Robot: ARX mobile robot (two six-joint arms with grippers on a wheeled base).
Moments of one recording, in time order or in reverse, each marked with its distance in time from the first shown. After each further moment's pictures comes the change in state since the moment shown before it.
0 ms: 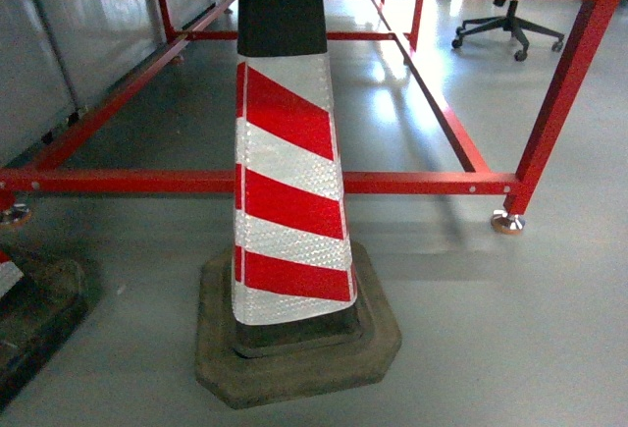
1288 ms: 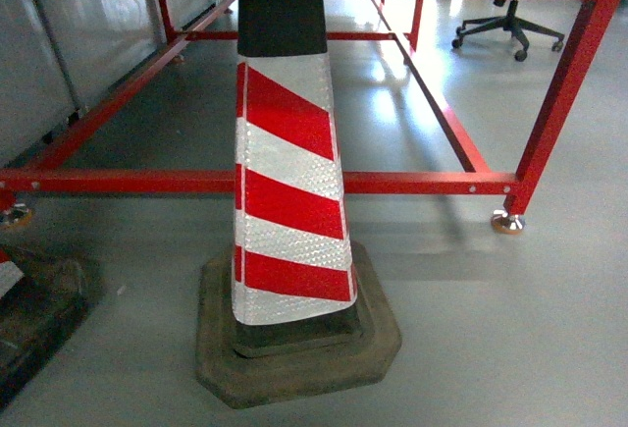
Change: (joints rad) left arm 0.000 0.000 0.000 0.000 0.000 0.000; right arm 0.000 0.000 0.000 0.000 0.000 0.000
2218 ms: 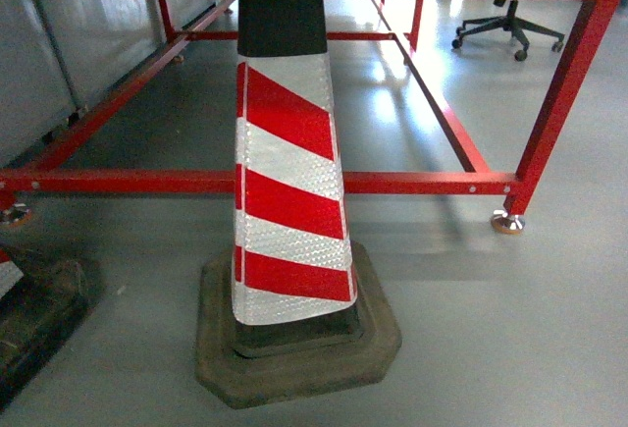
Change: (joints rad) left arm 0.000 0.000 0.000 0.000 0.000 0.000; right arm 0.000 0.000 0.000 0.000 0.000 0.000
